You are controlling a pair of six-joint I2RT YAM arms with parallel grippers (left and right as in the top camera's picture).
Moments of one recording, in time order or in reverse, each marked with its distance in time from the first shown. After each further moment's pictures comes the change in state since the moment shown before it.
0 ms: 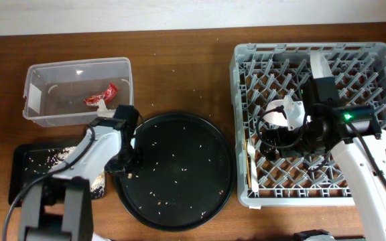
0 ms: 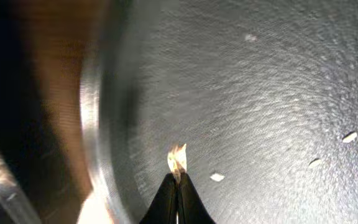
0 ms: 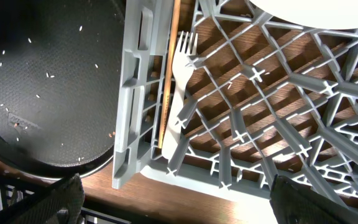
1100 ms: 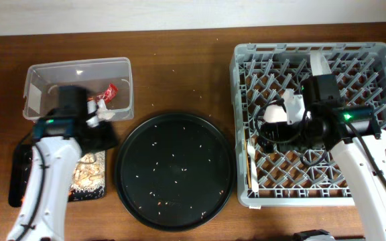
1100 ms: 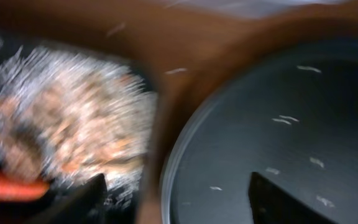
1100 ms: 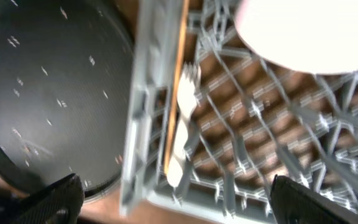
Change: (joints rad) left arm 0.163 -0.250 0.197 -0.060 0.046 0.063; right arm 0.000 0.000 -0.002 0.116 -0.023 0.036
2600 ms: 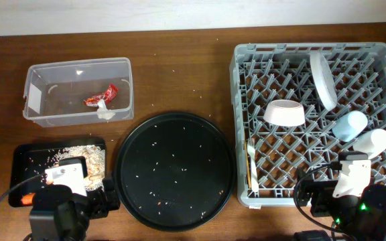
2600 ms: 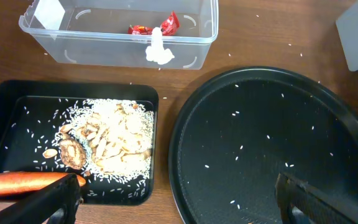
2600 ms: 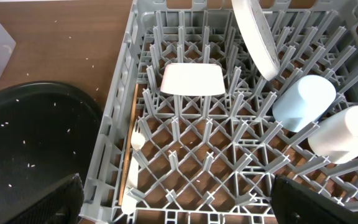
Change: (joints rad) left arm -0.059 -0.926 -0.267 -0.090 -0.069 0.056; right arm -0.055 -0.875 -0.287 0.068 0.233 0.021
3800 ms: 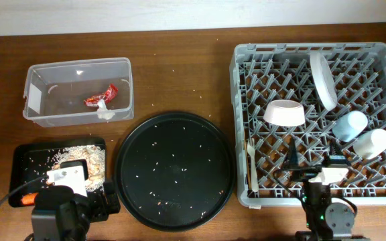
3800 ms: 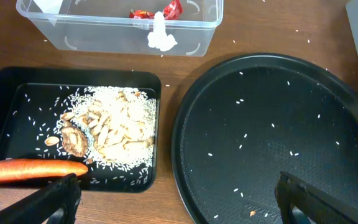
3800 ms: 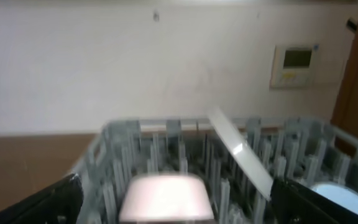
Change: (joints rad) left arm 0.000 -0.002 -0.004 -0.043 -0.003 0.000; right arm -0.083 -0.443 -0.979 1.227 0.029 -0.056
